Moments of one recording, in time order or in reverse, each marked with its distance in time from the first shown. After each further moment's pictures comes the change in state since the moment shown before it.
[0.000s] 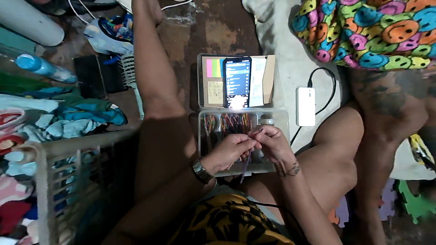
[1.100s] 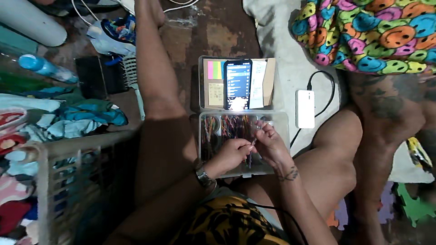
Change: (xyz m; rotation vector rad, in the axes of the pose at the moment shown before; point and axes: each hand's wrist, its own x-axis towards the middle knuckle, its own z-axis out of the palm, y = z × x) left_hand -0.001 -0.004 0.005 0.291 0.095 -0.086; right_hand -0.001 0.003 0.010 0.059 0.240 0.165
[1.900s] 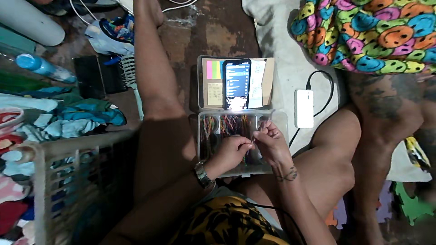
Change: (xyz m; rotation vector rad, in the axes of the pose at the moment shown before) left_hand 0.000 0.003 -0.001 0.269 0.078 0.166; right_hand 0.001 -0.002 0.007 0.080 0.122 -0.127
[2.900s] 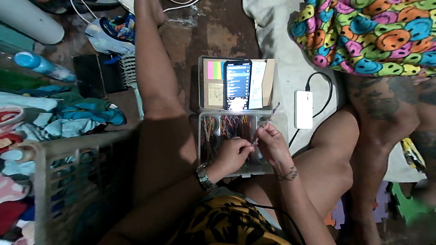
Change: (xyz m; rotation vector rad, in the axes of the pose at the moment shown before) left_hand -0.005 -0.004 0.006 0.035 0.052 0.057; right_hand 0.000 -0.002 -0.005 -0.104 -0.053 0.041
